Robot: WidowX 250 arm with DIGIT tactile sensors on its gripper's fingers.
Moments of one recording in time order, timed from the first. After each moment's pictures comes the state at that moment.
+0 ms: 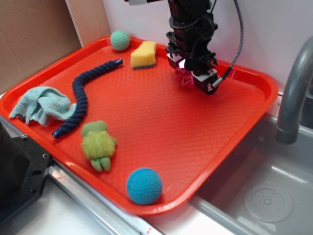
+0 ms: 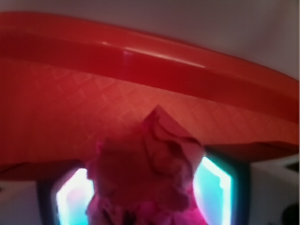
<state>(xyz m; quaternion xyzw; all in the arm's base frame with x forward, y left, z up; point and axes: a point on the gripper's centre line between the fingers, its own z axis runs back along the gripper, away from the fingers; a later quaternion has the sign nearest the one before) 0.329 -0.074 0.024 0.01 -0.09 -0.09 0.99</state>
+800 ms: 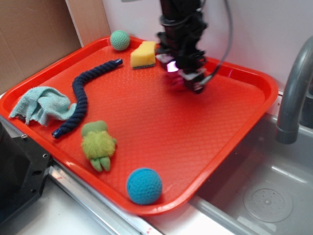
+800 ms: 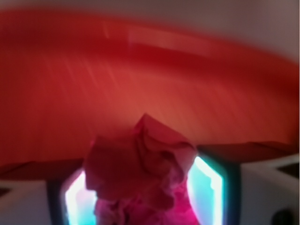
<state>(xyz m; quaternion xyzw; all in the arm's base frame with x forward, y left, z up) 0.296 -0.052 0.038 0.04 -0.01 -0.05 1.00</state>
